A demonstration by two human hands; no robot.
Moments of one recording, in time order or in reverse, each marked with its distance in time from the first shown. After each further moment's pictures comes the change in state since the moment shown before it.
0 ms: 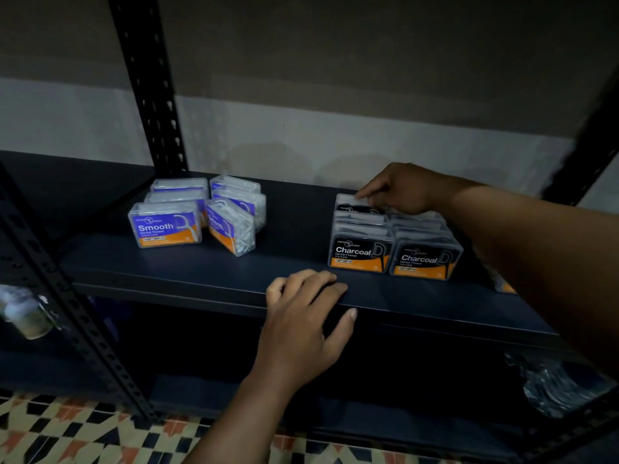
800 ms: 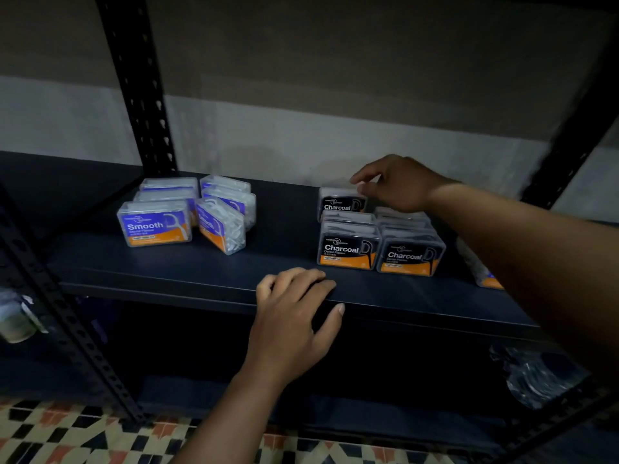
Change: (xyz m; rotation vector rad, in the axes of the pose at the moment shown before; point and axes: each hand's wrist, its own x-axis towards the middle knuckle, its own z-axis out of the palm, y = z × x) left_hand 0.000 0.001 -0.001 -0.009 0.006 -0.003; right_hand -0.027 -0.015 -0.009 0.014 0.166 0.006
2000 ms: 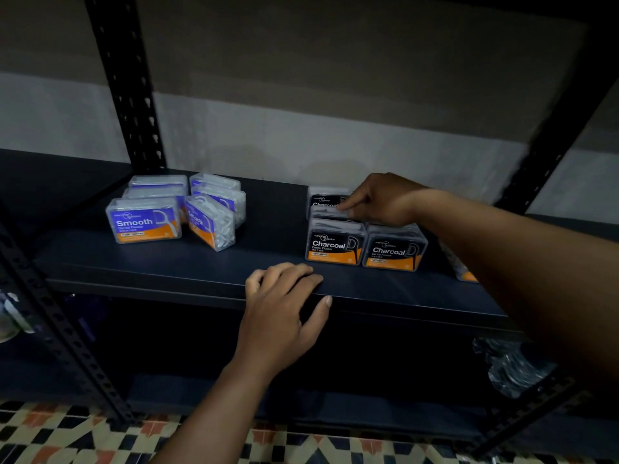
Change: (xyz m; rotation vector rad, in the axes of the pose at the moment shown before) left_hand -0.001 0.001 0.001 0.007 -0.004 -0.020; right_hand -0.022 -0.011 0.002 -0.047 -0.214 0.073
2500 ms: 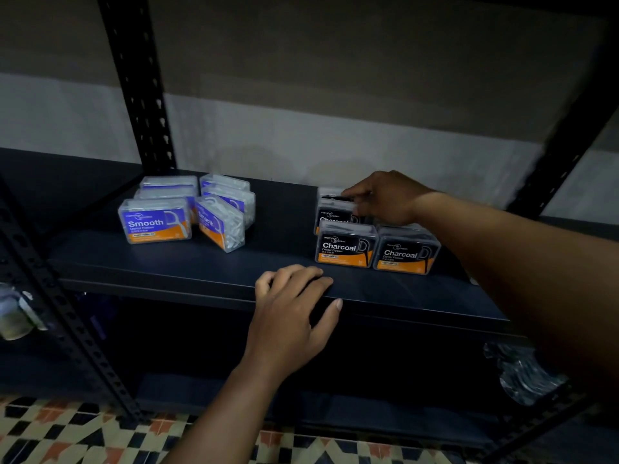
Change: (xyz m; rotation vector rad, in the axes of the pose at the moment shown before) left_hand 0.000 -0.001 0.000 0.005 0.010 0.023; right_hand 0.016 -0.002 0.007 -0.047 0.082 -0.023
